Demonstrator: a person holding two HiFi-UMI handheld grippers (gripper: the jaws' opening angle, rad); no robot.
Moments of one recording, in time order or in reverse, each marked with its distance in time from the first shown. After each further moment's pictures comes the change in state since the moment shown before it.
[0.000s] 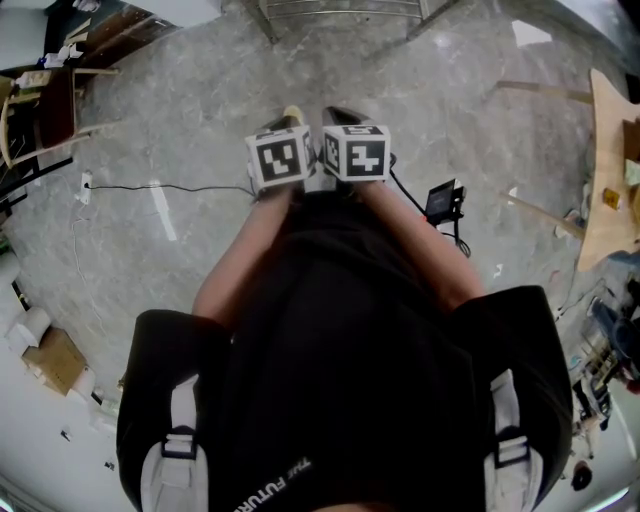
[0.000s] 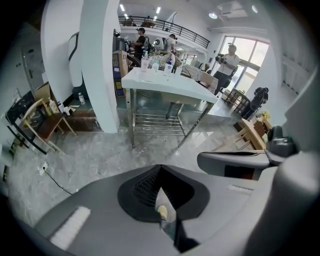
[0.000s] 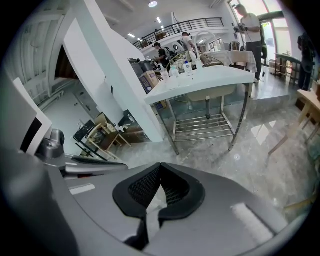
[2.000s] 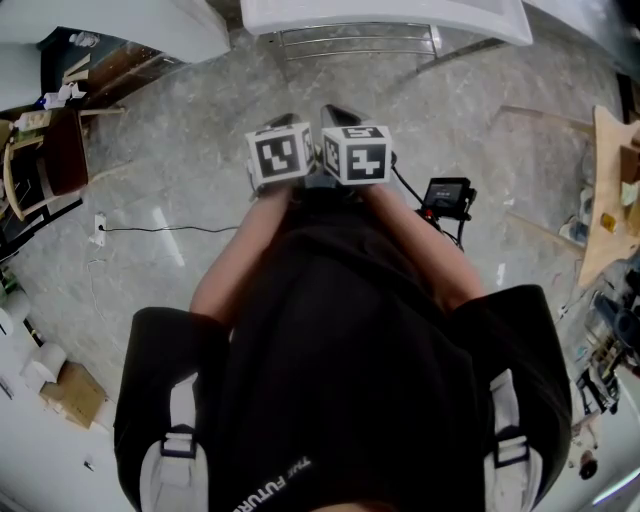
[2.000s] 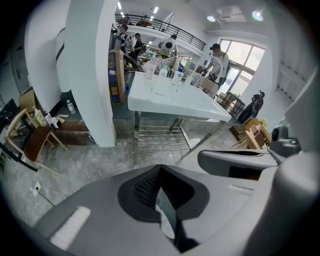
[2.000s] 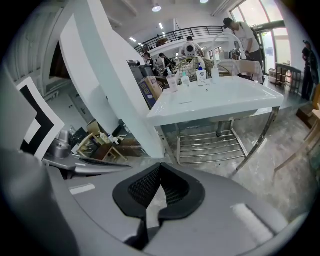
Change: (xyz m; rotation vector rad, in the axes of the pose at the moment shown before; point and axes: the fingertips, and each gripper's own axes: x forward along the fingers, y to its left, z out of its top) left arm 0.076 0.141 0.209 0.035 -0.008 -0.084; right arm 0.147 0.080 0.202 -0.014 -0.072 -0.050
